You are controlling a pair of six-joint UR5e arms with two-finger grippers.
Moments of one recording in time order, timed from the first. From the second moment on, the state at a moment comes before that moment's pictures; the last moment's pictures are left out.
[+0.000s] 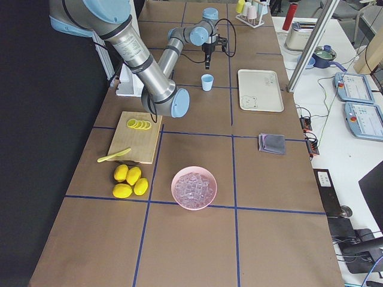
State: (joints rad) left arm -1.52 -1.62 -1.64 -1.50 -2.43 0.08; right arm 0.56 -0.69 1.64 -1.79 1.95 1.20
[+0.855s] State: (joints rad) left arm -1.52 -1.62 -1.64 -1.50 -2.43 0.08; right arm 0.54 -0.70 1.55 -1.72 1.95 1.20
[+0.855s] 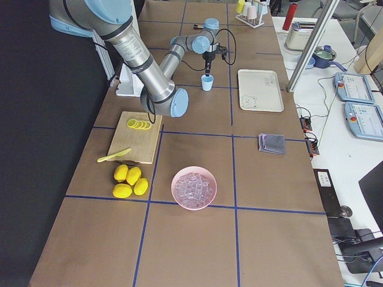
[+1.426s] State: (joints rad) left arm -1.52 -1.62 -1.64 -1.50 -2.43 0.08; right arm 0.54 -0.70 1.56 -1.72 1.95 1.20
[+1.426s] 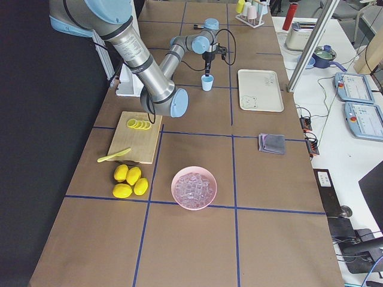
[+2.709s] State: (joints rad) left arm -1.52 -1.62 -1.63 -1.50 -2.43 0.08; right arm 0.61 -0.81 1.84 -1.88 1.96 1.17
